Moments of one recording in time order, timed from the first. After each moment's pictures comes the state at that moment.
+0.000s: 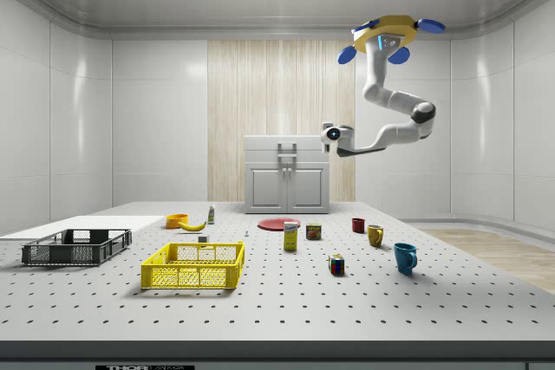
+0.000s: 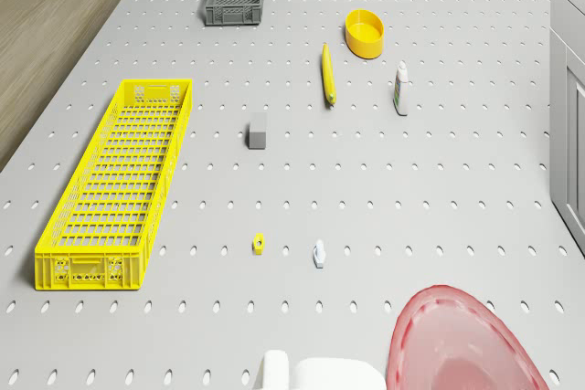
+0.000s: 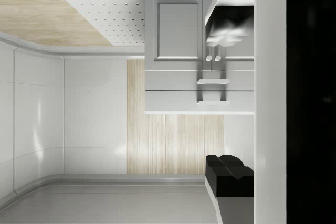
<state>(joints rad) 0.75 -1.11 -0.66 -2.60 1.00 2.00 0.76</state>
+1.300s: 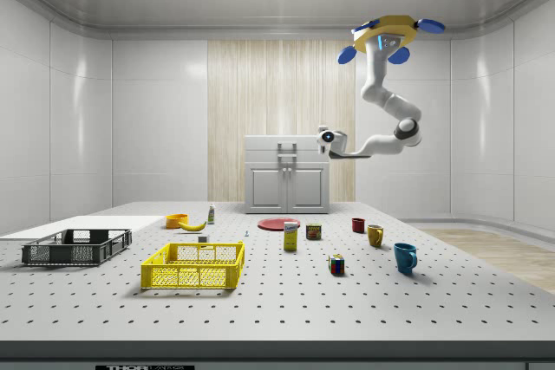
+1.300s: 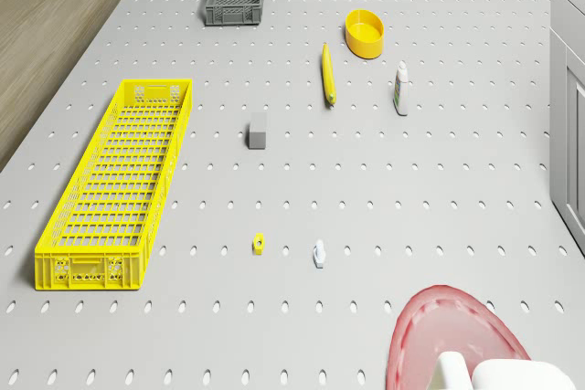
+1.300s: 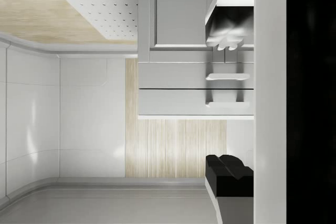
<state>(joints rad) 0.89 -0.89 -0.39 -2.58 1.39 2.24 0.58</state>
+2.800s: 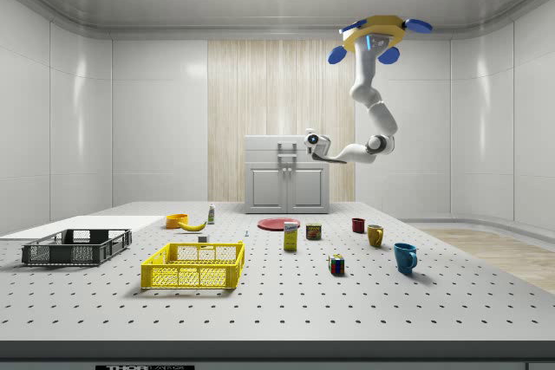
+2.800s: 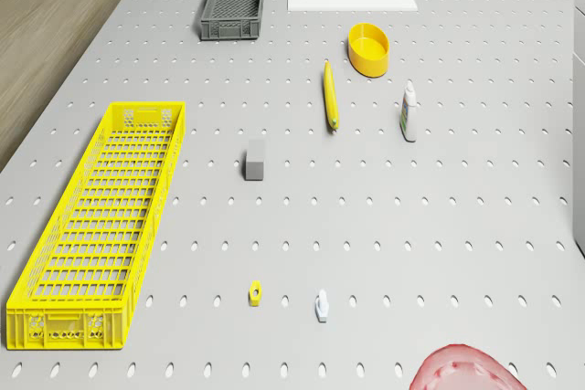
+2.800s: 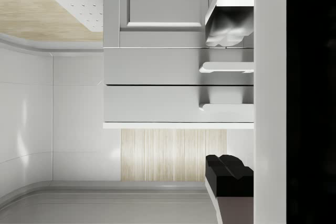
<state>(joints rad) 0.81 -0.55 -0.07 -2.39 1.78 2.30 0.42</state>
